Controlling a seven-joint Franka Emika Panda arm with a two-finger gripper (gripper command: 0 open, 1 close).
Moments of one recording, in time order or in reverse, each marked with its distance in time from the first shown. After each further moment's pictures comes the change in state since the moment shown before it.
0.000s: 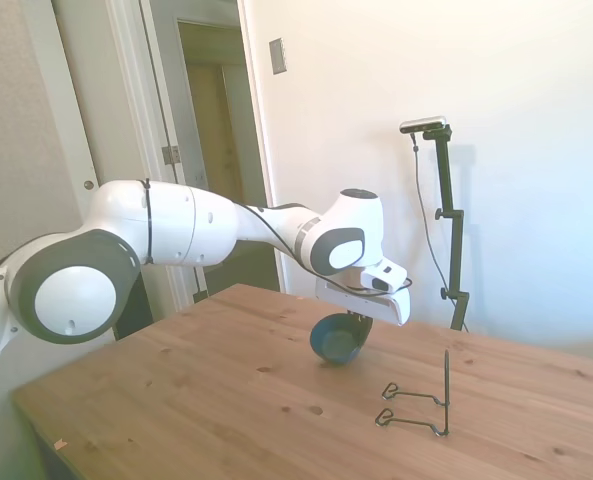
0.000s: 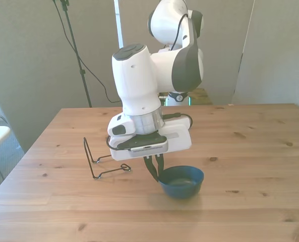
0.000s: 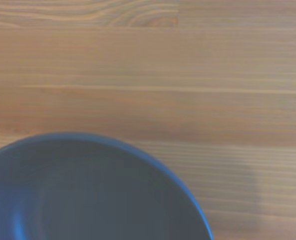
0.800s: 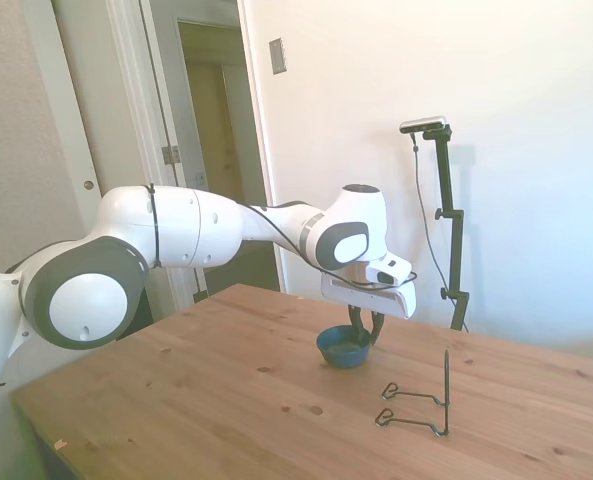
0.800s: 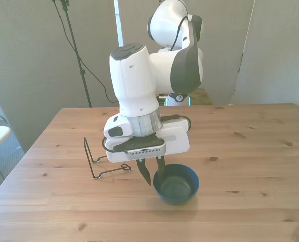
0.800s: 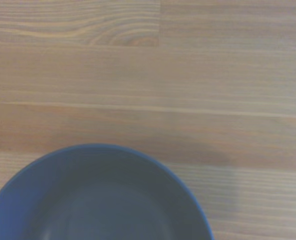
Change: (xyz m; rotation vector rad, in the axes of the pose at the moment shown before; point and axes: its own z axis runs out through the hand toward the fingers) arm 0.000 -0.015 -0.019 -0.034 0.055 -0.036
